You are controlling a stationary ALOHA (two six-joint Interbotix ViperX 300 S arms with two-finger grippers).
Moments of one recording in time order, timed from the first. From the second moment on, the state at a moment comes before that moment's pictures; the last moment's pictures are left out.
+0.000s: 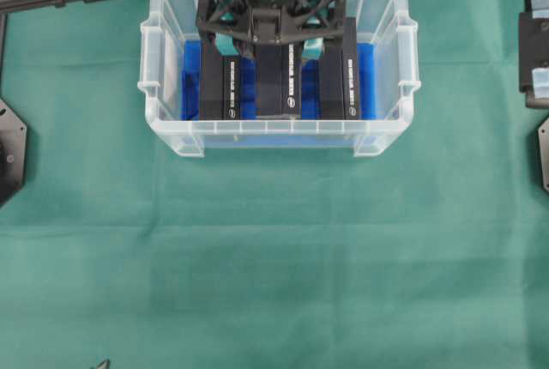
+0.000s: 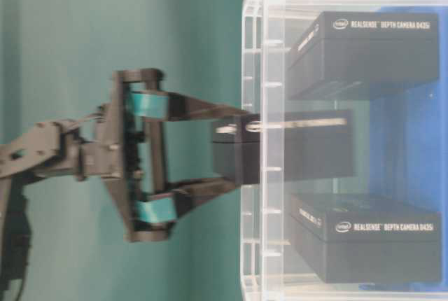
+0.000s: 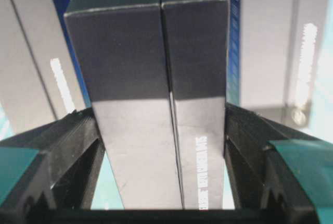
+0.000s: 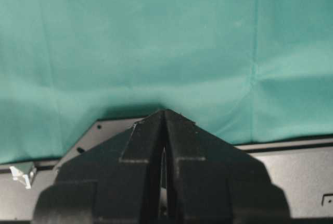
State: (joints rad) left arm 0.23 0.31 -0.32 -0.03 1.40 -1.24; right arm 0.00 -0.66 0.50 -0.10 1.51 0.19
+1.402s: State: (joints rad) left arm 0.25 0.25 -0.57 -0.03 1.64 -1.25; right arm 0.00 -0.66 0.50 -0.11 1.49 0.19
